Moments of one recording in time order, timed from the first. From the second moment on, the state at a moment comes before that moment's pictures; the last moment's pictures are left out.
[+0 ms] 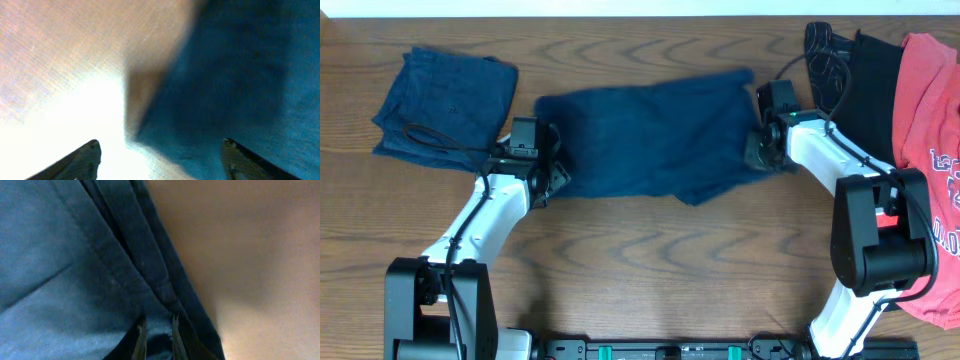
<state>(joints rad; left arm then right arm) -0.10 1.58 0.89 -0.58 -0.16 -0.72 0.16 1.97 1.23 -0.69 0.12 0.41</state>
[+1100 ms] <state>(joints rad) -0.09 1.84 0.91 -0.01 0.30 -0.59 0.15 1.51 1.18 -0.71 0.04 0.27</state>
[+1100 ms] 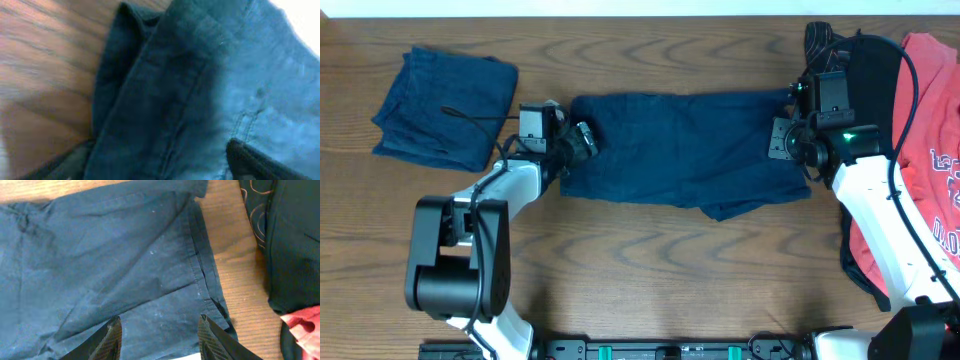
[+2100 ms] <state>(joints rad) -0.03 1.25 0.91 -0.50 0.45 -0.59 0.60 2.05 1.19 -0.22 -0.45 0.13</state>
